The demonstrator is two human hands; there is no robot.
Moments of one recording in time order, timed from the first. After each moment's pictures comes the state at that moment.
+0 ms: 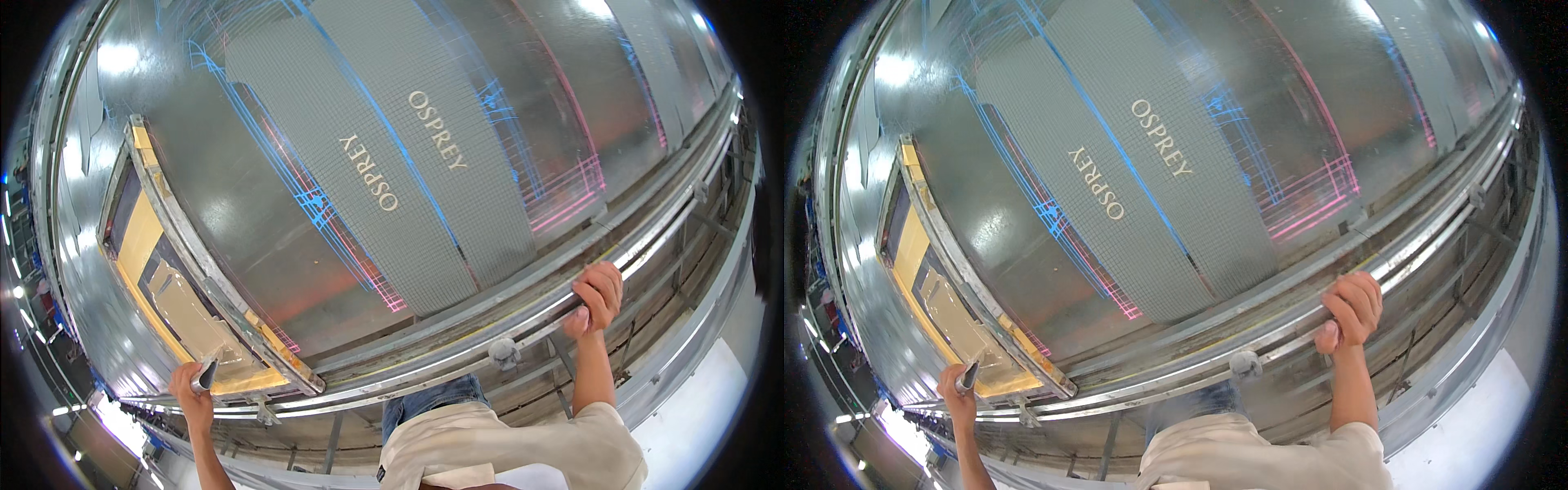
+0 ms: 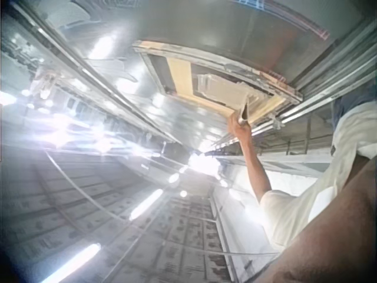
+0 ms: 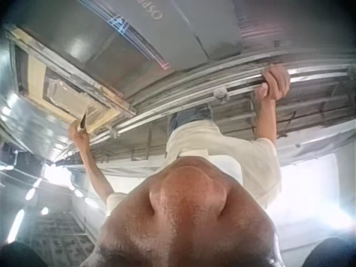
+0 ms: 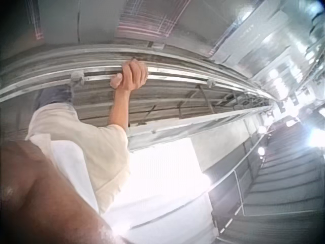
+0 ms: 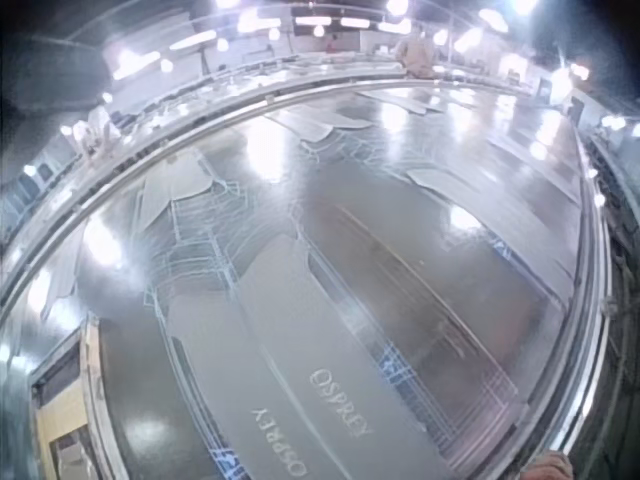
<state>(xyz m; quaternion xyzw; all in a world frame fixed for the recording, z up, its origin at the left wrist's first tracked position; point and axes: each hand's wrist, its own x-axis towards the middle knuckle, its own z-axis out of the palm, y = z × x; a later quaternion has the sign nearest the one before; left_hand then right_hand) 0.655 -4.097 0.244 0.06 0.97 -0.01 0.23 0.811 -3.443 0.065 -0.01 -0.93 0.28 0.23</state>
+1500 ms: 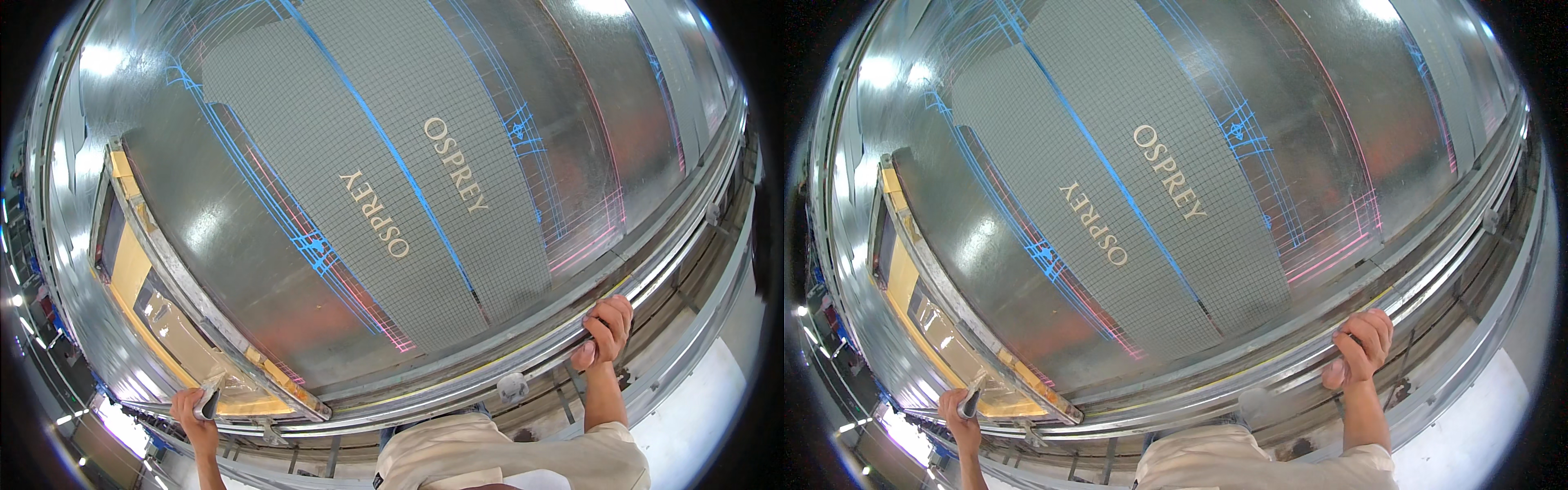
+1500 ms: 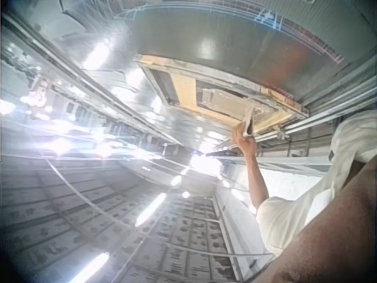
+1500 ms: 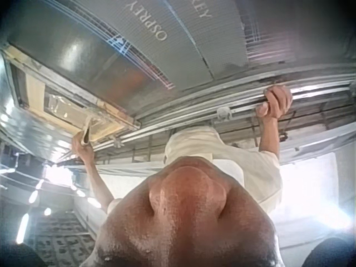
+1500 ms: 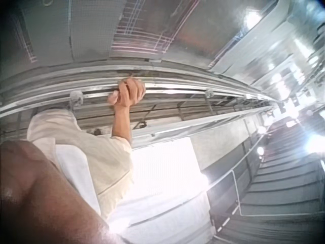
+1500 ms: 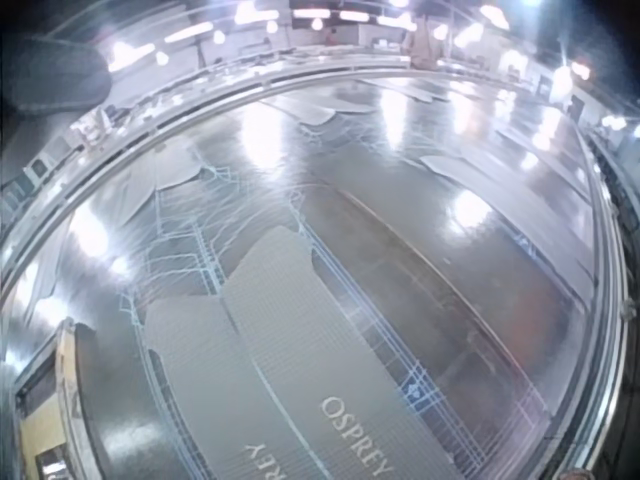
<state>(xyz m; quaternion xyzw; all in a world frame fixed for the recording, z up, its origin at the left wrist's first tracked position) 0.640 -4.089 0.237 0.08 0.97 -0.02 0.23 0.817 -3.444 0.062 -0.02 -0.96 0.25 0.15</state>
